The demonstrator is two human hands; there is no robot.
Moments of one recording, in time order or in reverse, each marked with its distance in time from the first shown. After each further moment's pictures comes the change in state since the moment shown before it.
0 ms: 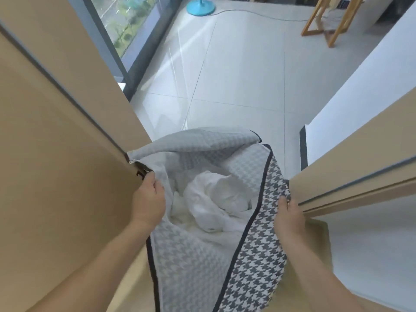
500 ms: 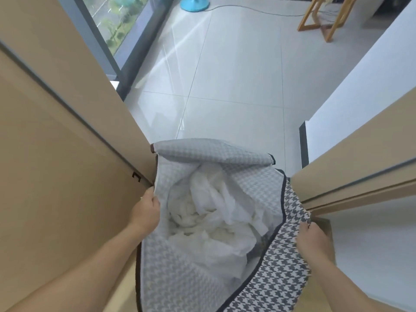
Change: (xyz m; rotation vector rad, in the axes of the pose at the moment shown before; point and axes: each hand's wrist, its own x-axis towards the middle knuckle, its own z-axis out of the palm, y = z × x) left_hand 0.038 -0.074 0.032 0.152 -0.296 -0.119; right_hand 0.034 0.078 -0.016 -0.596 -0.033 0.222
